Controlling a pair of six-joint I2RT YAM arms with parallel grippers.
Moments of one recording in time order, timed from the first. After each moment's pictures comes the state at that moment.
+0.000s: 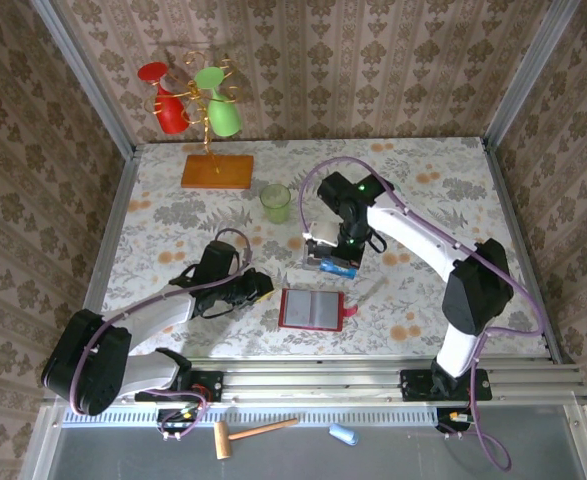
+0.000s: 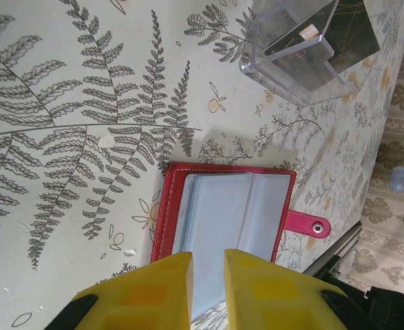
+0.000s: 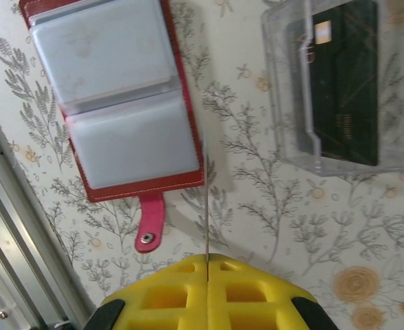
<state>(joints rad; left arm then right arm) -0.55 1.23 0.45 -0.06 0.54 -0.94 0.60 1.78 1.60 -1.31 -0.14 -0.62</state>
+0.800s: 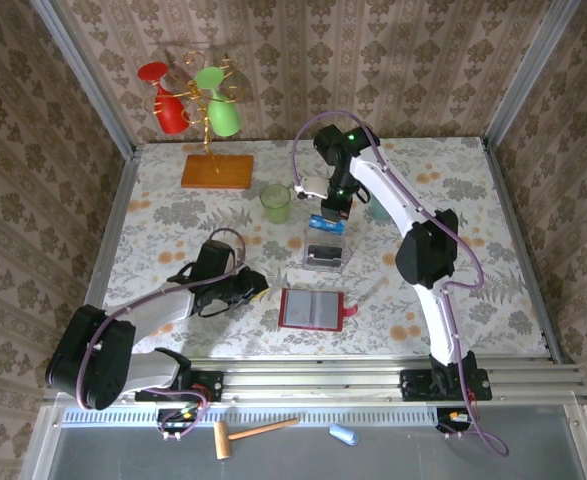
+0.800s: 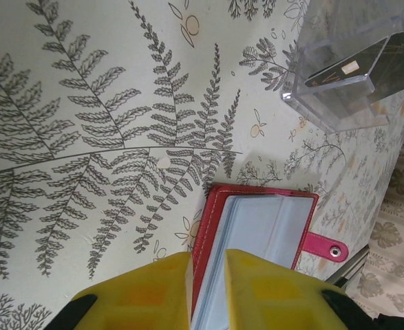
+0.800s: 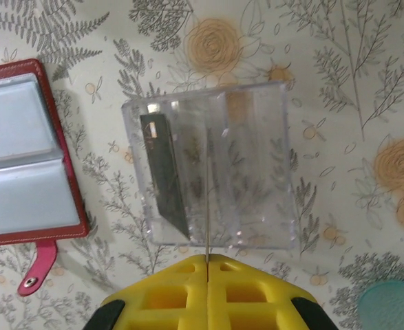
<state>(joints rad) -0.49 1.26 0.45 -0.09 0.53 -0.94 0.46 2.27 2.35 -1.56 -0.18 -0.81</state>
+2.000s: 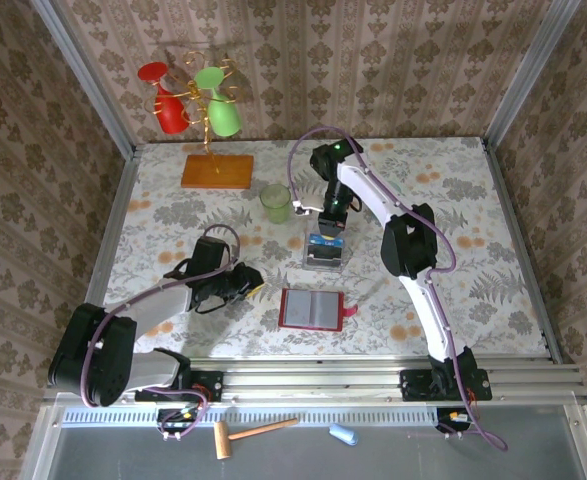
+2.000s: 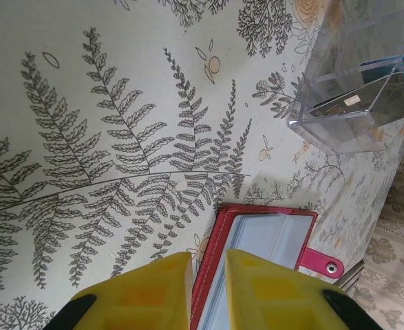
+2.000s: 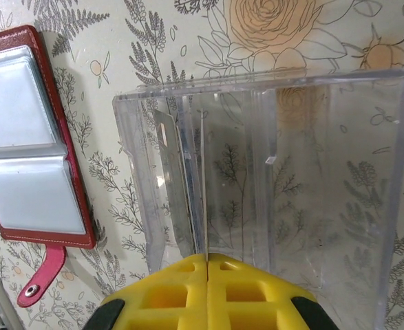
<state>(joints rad) -0.43 1.28 0.48 -0.12 0.54 -0.93 0.45 2.47 2.40 -1.66 -0.26 -0.87</state>
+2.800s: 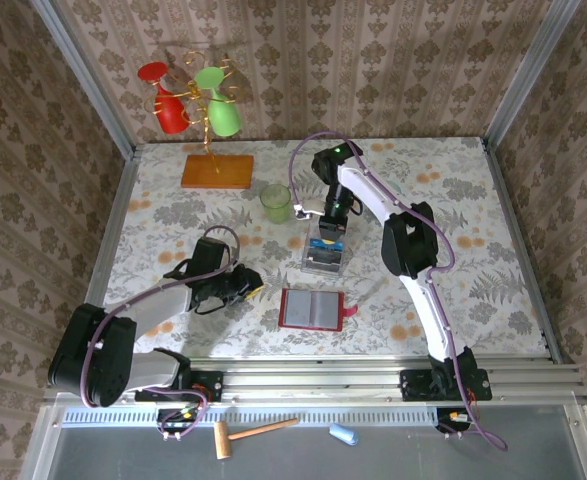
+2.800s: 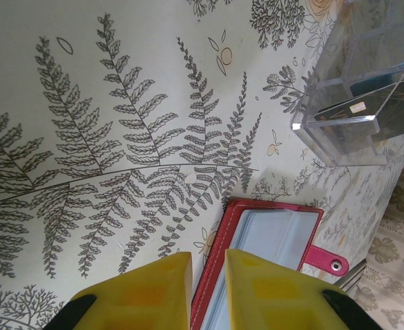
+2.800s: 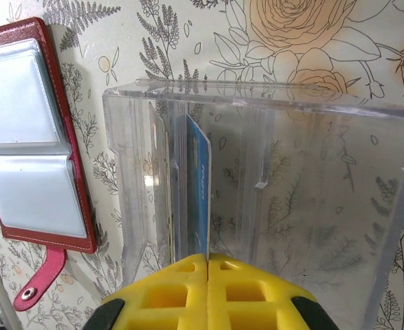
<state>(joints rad) -0.43 1.27 0.48 -0.15 0.54 -0.93 0.45 2.47 2.35 -1.63 -0.30 -0.91</state>
